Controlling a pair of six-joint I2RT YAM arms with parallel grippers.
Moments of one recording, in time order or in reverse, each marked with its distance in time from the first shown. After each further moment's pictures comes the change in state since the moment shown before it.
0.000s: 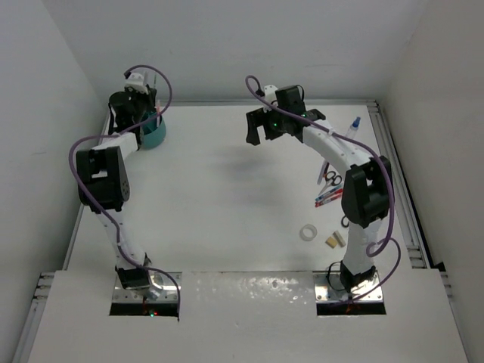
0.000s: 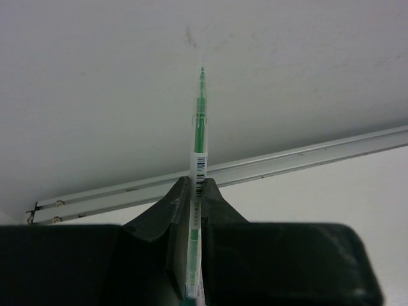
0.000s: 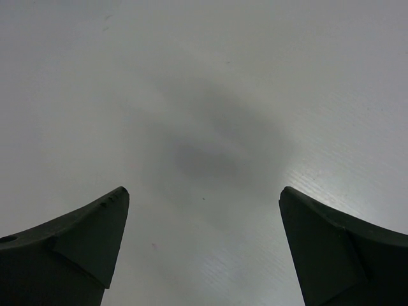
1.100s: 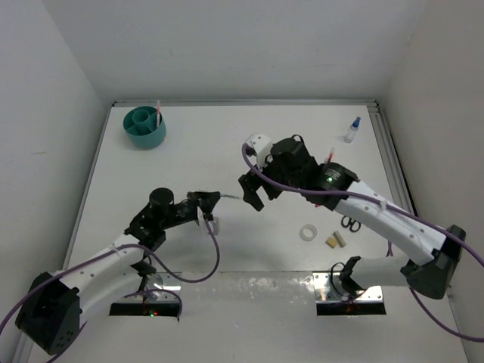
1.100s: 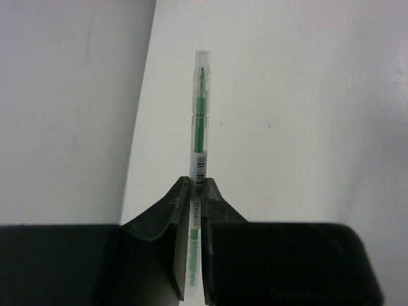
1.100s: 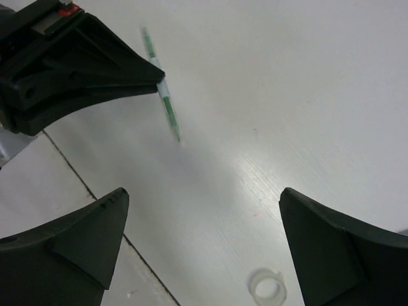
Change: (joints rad) left arm -0.660 -1.155 -1.117 -0.345 0.260 1.093; right arm 0.450 -0.629 -0.404 -0.214 0.216 0.006
